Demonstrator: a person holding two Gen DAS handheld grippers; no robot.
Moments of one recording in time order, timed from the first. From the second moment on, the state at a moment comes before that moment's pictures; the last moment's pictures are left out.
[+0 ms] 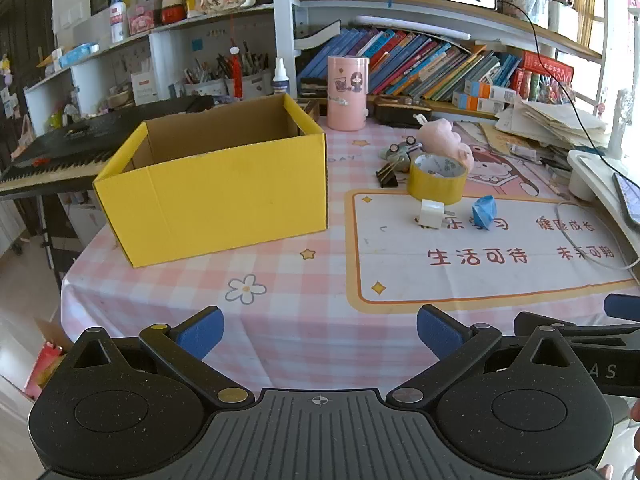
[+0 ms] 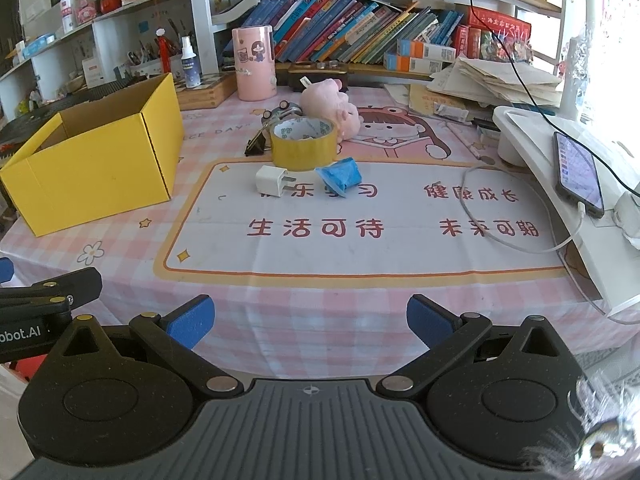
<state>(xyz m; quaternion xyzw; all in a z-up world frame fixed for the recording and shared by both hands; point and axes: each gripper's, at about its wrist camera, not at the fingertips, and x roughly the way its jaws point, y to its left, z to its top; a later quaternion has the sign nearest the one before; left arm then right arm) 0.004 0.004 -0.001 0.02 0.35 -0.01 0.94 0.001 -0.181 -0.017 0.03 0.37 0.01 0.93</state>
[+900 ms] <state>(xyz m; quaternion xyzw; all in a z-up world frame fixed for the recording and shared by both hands) 0.004 0.008 0.003 0.03 0.33 -0.01 0.94 0.001 -0.173 -0.012 0.01 0.35 0.01 0.94</state>
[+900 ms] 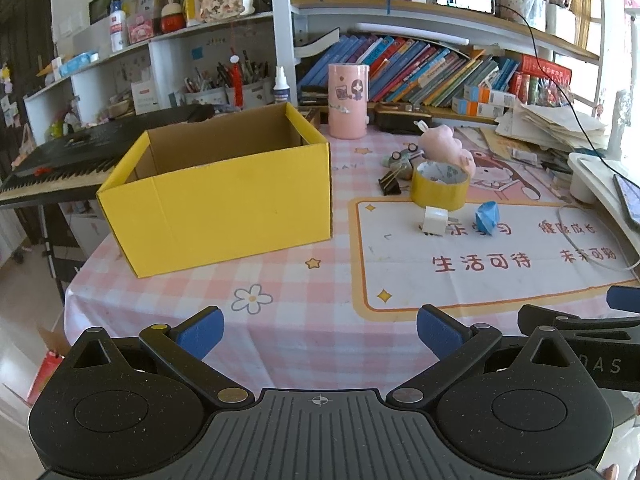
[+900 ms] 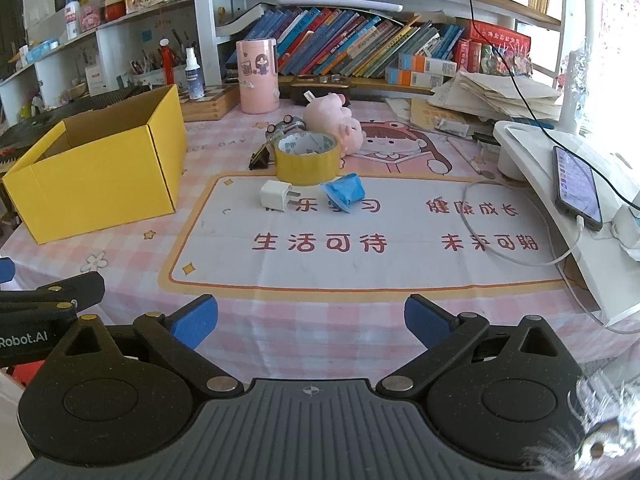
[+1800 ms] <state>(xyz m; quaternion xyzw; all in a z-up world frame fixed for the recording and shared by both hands) 0.005 0.019 0.000 0.02 0.32 -0.01 0.95 0.002 -0.162 -0.012 0.01 0.34 0.01 0.94</state>
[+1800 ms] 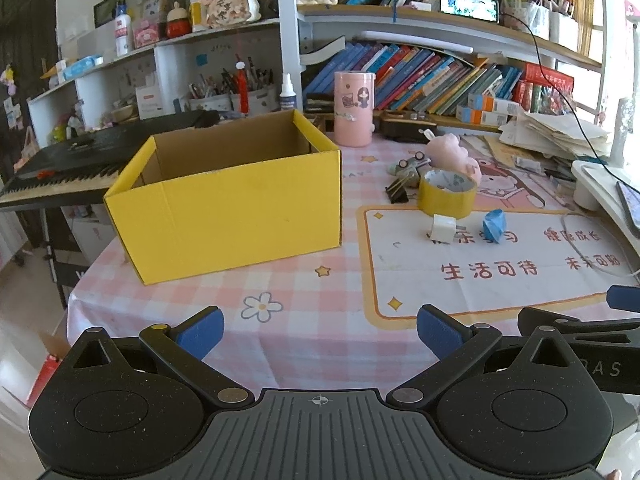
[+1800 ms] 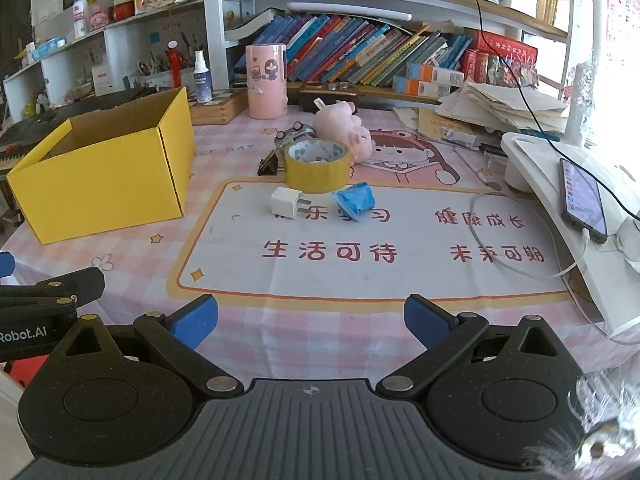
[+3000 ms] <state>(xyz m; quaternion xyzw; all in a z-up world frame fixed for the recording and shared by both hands) 0.004 0.022 -0.004 0.02 0.34 -0.01 0.94 0.000 -0.166 -0.016 0.01 0.35 0.01 0.94</state>
